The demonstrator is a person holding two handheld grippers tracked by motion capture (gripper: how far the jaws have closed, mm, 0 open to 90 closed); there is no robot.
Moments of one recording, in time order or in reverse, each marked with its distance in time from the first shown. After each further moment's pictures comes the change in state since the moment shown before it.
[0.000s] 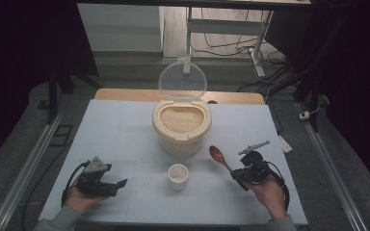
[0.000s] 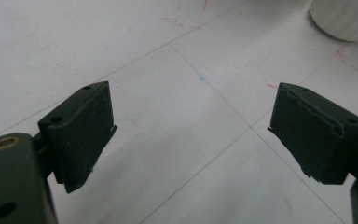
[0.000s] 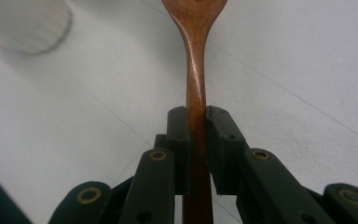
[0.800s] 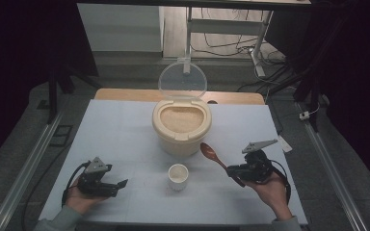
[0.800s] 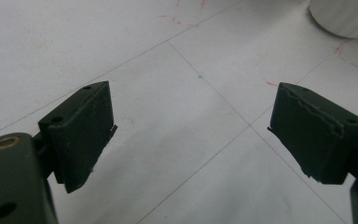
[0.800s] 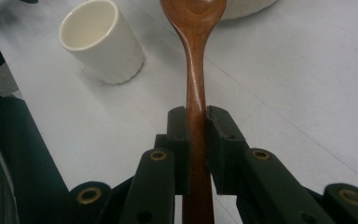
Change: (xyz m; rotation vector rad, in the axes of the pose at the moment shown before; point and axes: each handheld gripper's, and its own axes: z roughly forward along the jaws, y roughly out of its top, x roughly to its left) left arm -0.001 0.000 0.001 0.006 -0.003 0.005; right arm 0.010 0.006 -0.020 -0.148 0.153 -0.102
